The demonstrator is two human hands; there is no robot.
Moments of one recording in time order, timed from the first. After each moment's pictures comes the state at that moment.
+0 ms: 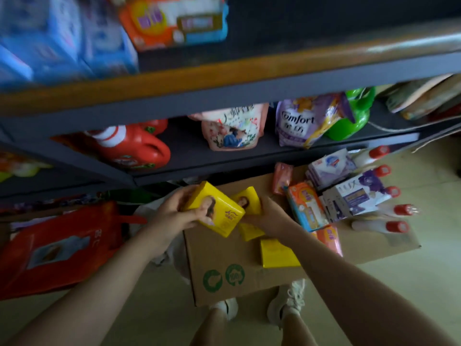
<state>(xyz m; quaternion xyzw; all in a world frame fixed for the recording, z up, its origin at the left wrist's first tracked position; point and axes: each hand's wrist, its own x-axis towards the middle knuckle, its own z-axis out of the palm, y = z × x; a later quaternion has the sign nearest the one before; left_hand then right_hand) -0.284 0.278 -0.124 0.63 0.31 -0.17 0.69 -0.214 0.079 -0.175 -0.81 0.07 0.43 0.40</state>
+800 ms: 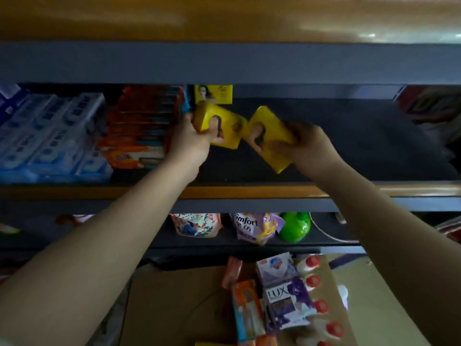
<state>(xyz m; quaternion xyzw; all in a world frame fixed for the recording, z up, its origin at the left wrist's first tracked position) -0.029 0.196 0.050 0.73 0.26 0.19 0.60 0.033 -0.001 0.074 -0.88 -0.20 0.07 0.43</state>
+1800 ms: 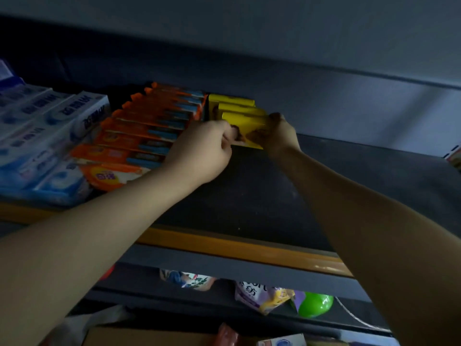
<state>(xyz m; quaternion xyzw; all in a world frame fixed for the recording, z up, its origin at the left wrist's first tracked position) -0.005 0.224 0.058 0.94 0.12 0.23 0.22 0.158 0.135 0.026 -0.89 -0.23 0.03 0.40</state>
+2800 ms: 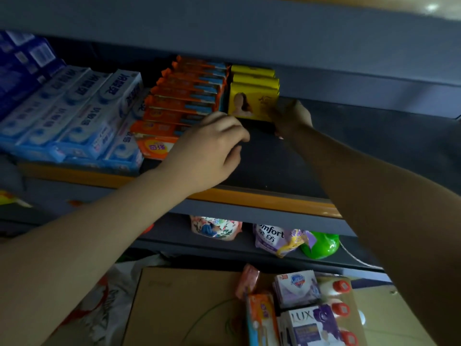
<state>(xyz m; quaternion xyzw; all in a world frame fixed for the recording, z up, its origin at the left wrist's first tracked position) -0.086 0.238 0.059 0.96 -0.07 0.23 0.12 0.126 0.140 0.019 -0.91 -0.11 0.09 0.38</state>
